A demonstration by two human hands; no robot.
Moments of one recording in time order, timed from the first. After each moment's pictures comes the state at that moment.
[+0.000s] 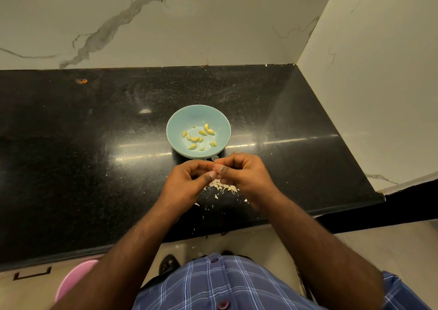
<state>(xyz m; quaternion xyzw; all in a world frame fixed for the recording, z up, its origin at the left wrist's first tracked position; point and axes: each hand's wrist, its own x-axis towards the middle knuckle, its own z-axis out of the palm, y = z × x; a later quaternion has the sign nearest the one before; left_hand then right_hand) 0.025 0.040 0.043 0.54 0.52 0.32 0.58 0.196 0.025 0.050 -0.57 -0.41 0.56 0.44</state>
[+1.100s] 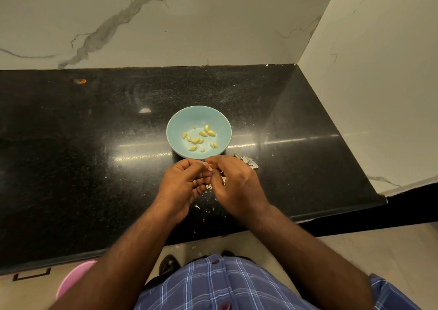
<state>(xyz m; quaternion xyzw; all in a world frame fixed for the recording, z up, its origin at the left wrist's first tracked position) 0.035 0.047 0.057 0.28 0.52 0.39 0.71 0.174 0.018 0.043 -0.56 -0.73 0.11 0.37</state>
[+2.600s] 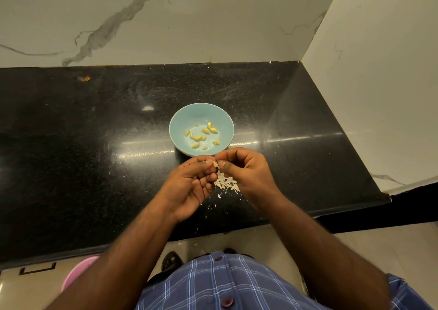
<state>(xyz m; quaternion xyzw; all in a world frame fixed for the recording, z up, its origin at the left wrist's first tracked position) 0.028 0.047 0.051 0.21 0.40 0.37 0.82 0.192 0.026 0.055 -0.54 -0.47 0.50 0.48</state>
